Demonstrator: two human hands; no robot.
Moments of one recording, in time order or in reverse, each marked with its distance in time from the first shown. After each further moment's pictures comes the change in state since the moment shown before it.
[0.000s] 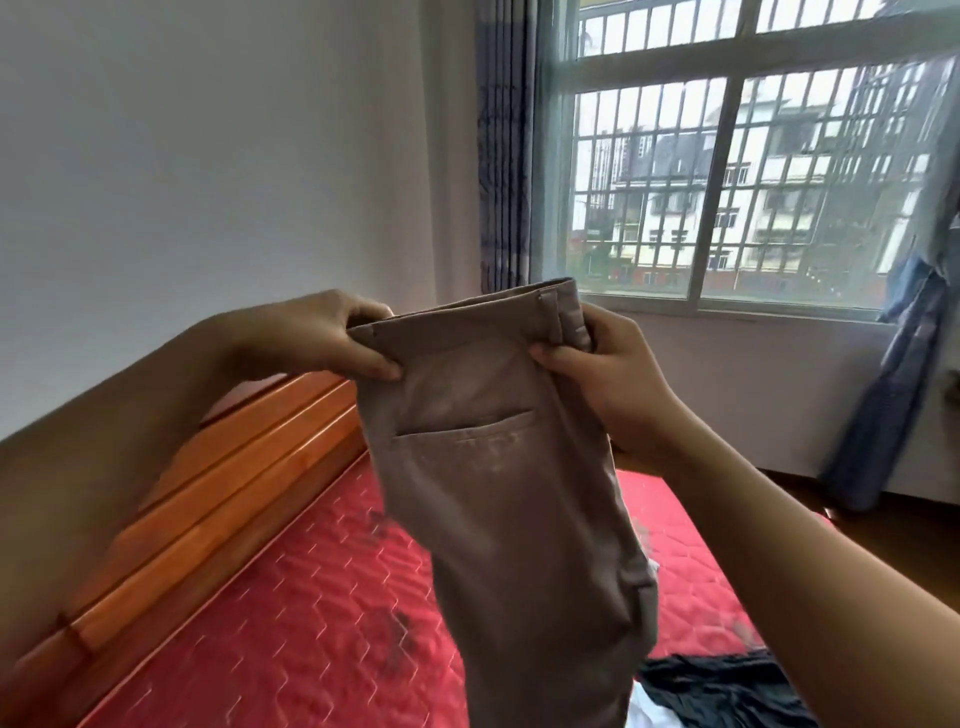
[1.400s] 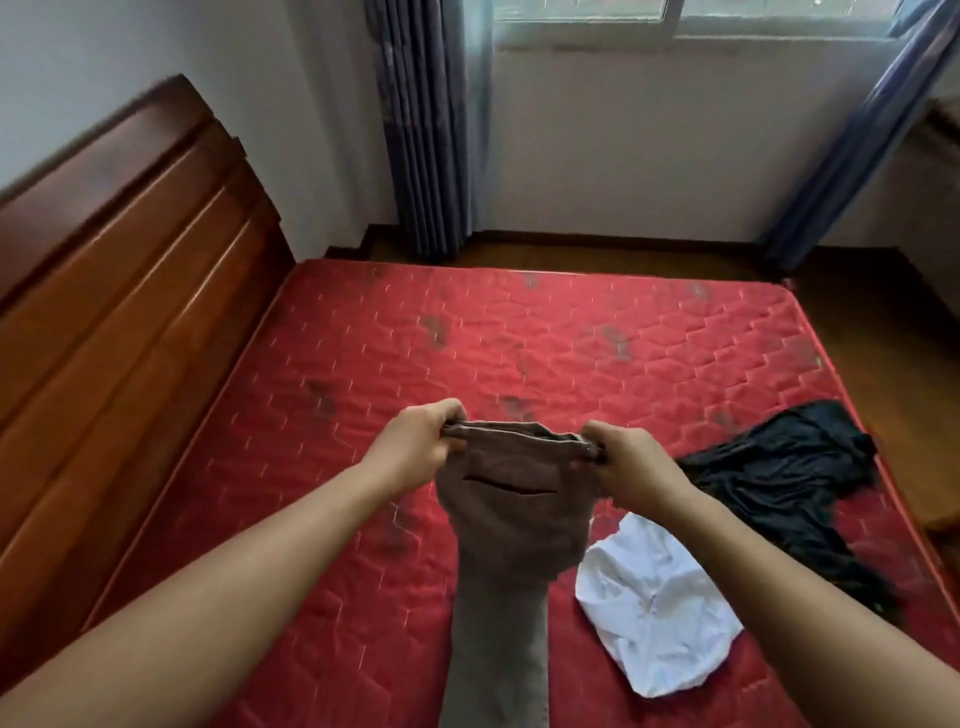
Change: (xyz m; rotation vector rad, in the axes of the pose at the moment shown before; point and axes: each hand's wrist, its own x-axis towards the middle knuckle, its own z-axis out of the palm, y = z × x) left_hand 0.196 -0.356 0.254 0.004 -0.175 -0.121; right_hand -0.051 0.378 0.046 -0.859 -0.237 0.829
